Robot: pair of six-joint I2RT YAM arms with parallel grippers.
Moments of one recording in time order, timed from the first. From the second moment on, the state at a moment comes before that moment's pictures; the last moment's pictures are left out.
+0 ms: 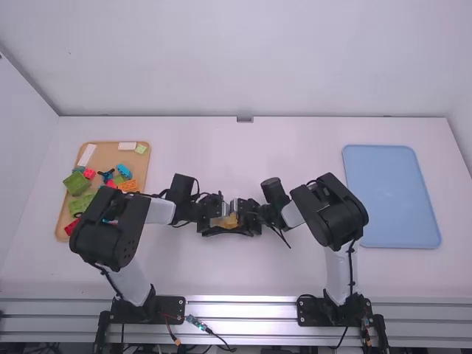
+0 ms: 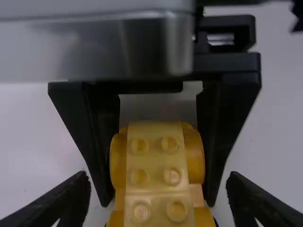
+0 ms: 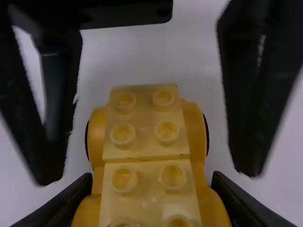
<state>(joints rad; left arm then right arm) -0.21 1.80 0.63 0.09 0.90 1.08 0.50 2.11 0.72 0.48 -0.91 -0.80</state>
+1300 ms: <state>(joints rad) -0.17 1.77 0.69 -0.08 0.92 1.07 0.49 2.11 0.72 0.48 -0.91 -0.80</state>
